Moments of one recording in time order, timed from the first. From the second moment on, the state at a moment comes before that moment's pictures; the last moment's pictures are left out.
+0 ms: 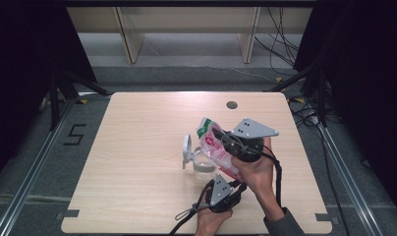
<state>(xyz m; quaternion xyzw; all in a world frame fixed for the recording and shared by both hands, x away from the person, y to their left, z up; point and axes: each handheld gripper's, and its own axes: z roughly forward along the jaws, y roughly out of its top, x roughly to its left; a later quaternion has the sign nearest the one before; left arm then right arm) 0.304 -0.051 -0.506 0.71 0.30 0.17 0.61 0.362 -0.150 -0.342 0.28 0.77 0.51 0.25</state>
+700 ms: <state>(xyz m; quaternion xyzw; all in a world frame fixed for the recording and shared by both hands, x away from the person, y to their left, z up) 0.310 -0.055 -0.504 0.71 0.31 0.17 0.61 0.369 -0.146 -0.344 0.27 0.77 0.51 0.26</state>
